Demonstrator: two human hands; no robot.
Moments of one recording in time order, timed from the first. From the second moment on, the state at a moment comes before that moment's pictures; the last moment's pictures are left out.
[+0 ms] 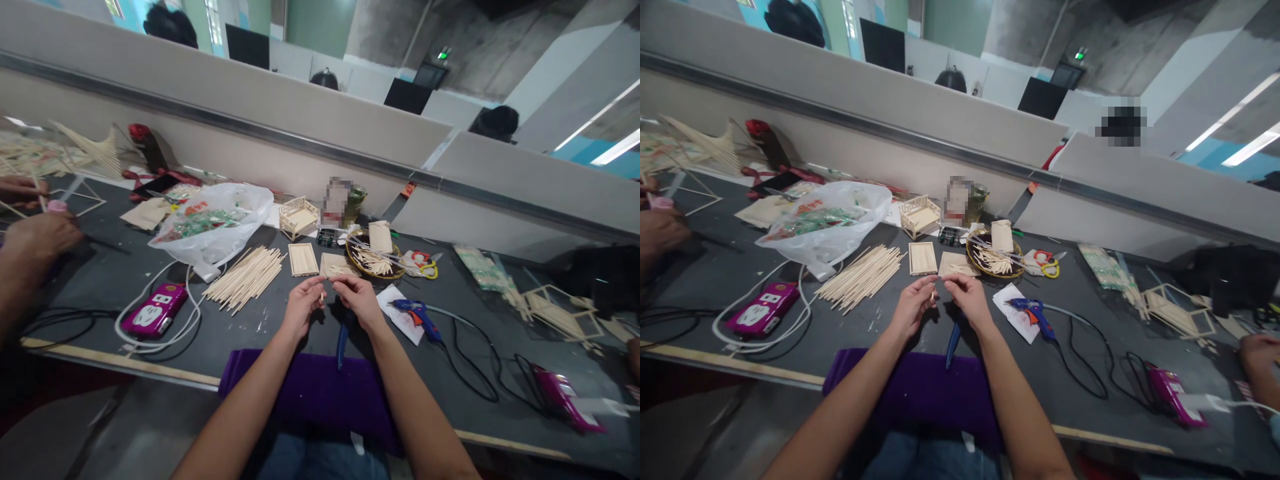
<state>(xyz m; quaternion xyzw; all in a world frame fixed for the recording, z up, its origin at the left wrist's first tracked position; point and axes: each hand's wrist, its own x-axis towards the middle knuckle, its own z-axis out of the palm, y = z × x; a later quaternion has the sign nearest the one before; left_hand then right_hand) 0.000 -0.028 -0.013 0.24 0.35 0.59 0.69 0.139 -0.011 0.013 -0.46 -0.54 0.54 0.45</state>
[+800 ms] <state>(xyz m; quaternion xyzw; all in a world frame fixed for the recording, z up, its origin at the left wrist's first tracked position) -0.001 -0.025 -0.021 0.18 0.36 0.56 0.73 0.206 0.046 0.024 -0.64 -0.66 0.15 0.37</state>
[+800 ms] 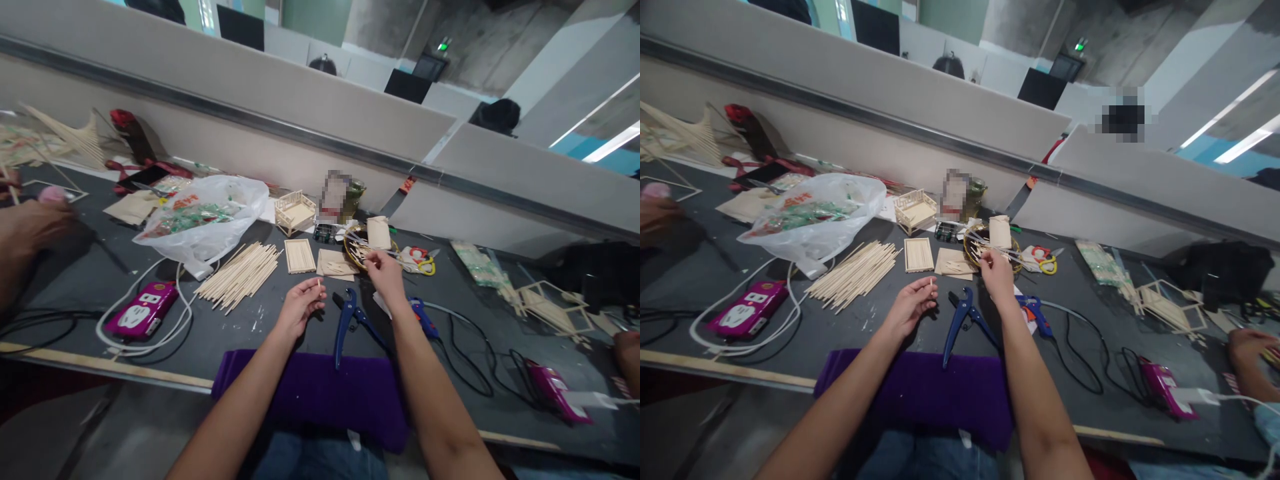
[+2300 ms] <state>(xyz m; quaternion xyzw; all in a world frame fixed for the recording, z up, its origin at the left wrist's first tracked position) -0.001 -0.027 -0.014 0.22 0.36 0.58 0.70 0.186 0.006 0.043 -0.48 -0.64 0.48 0.35</state>
